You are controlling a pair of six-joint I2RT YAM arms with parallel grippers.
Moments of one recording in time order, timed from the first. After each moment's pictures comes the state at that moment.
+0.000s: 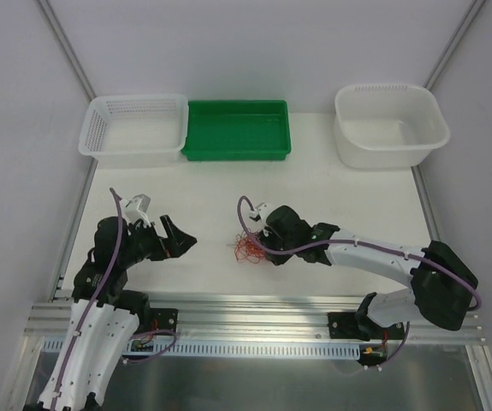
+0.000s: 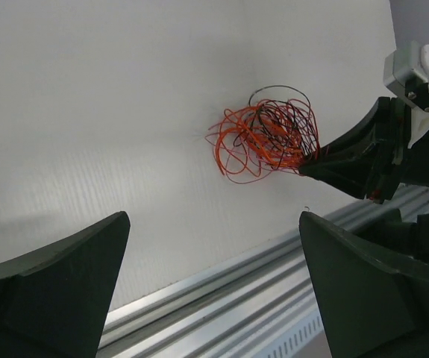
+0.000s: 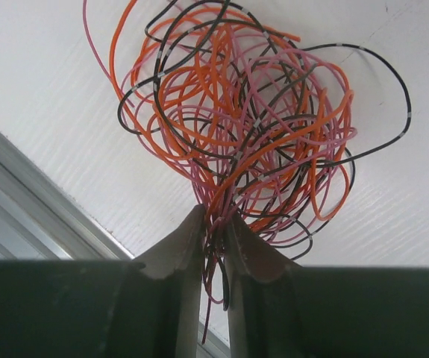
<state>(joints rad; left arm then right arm) -0.14 0.34 0.54 -0.67 0.40 -0.51 0.97 1.39 0.80 -0.35 -0.01 0.21</state>
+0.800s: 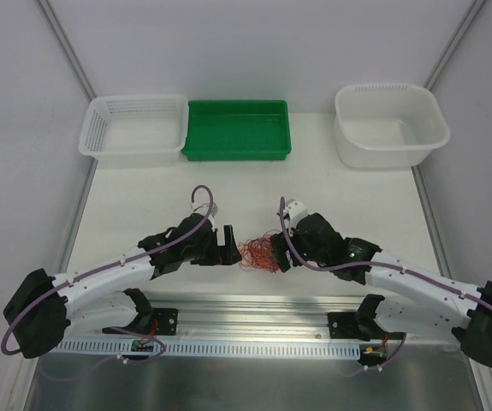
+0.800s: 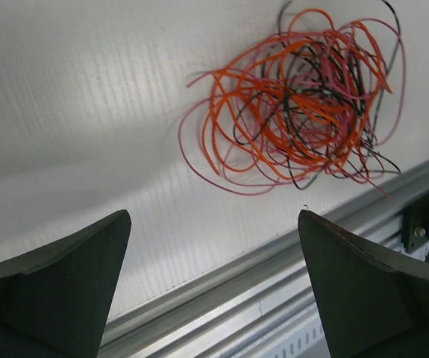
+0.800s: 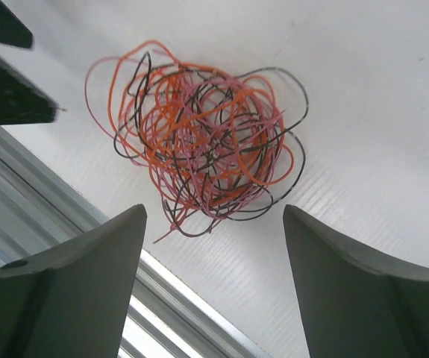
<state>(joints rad) -0.83 1.03 0.53 -0.29 0.03 -0.77 0.97 1.03 0.65 -0.37 0.11 0.27</state>
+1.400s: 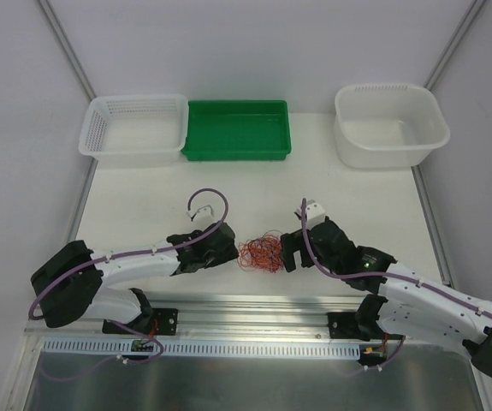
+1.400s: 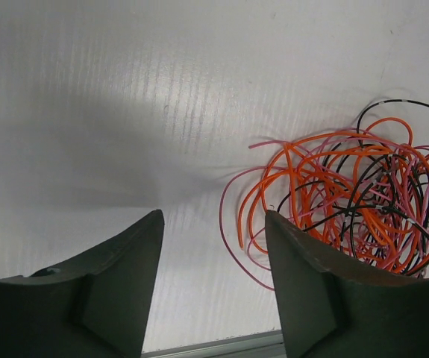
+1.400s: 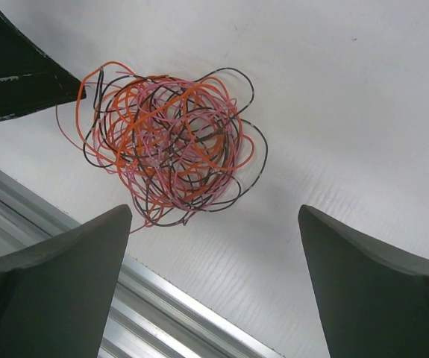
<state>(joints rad) -0.96 1.30 0.58 -0.26 -0.34 -1.17 0.97 0.84 0.57 -0.41 0.25 0.38</state>
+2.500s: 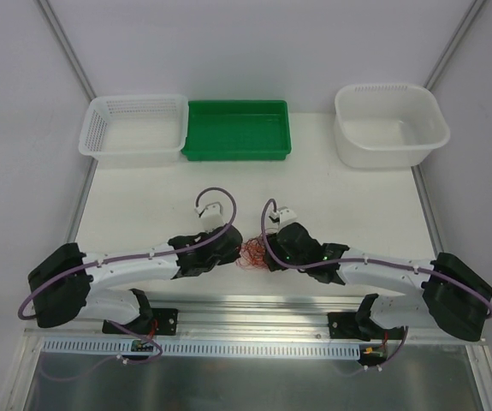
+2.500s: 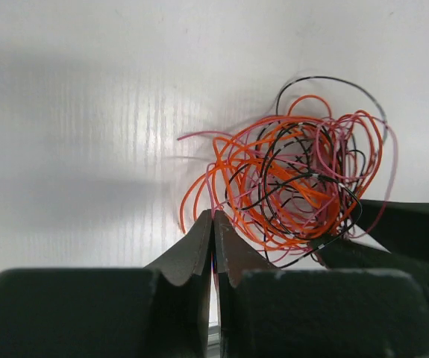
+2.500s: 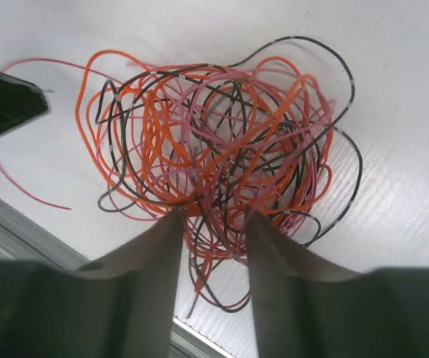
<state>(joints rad) -1.07 1.28 0.65 -0.27 -0.45 -1.14 1.03 1.25 0.55 -0.08 0.19 0.53</state>
